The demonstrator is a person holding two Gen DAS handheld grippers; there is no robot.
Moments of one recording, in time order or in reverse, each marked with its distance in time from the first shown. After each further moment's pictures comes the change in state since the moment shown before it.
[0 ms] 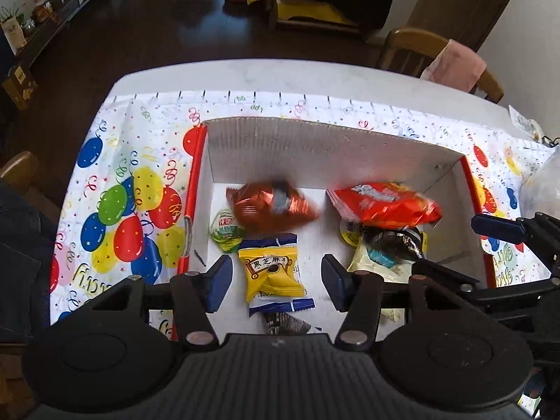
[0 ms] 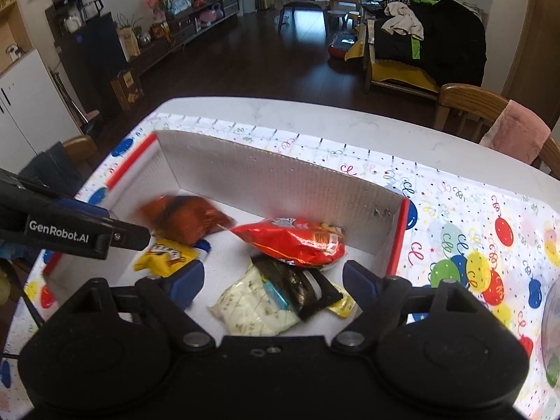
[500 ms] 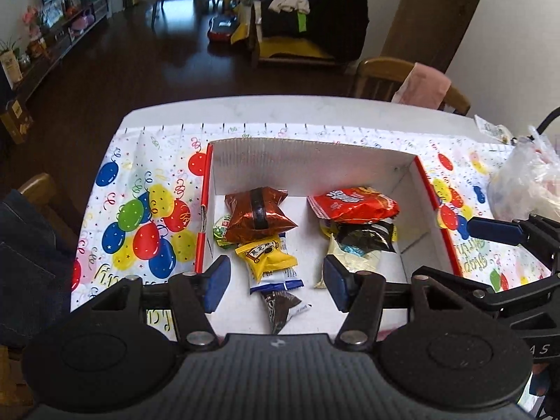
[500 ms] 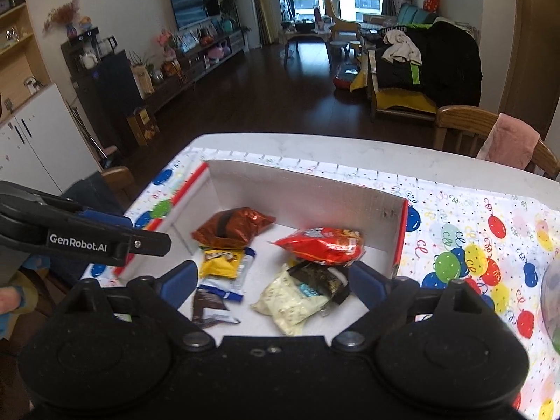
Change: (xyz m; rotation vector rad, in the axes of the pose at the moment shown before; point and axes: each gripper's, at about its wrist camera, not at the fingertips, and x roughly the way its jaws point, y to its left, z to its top) left arm -0.070 0.001 -0.044 0.058 -0.143 -0.038; right arm -0.068 0.028 -0.027 0.034 -0.128 0.056
